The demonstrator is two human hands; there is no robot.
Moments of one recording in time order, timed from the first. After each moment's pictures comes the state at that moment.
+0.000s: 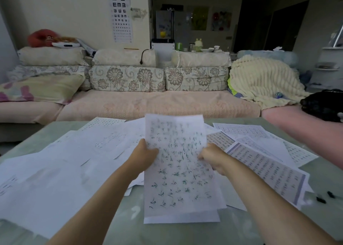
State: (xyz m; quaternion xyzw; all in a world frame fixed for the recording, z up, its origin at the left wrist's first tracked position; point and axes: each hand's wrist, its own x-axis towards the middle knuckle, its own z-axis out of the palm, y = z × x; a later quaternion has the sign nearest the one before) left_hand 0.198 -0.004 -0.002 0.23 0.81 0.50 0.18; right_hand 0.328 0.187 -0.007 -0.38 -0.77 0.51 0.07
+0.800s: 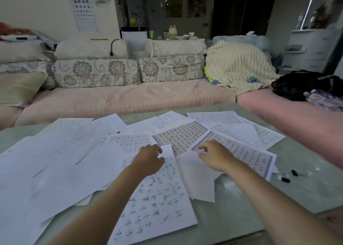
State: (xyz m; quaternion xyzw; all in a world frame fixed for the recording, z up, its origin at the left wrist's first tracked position) left_hand 0.232 0.112 -0.058 0.43 0.88 0.19 0.07; right_hand 0.409 0.287 -0.055 -0.35 -0.91 0.22 0.08
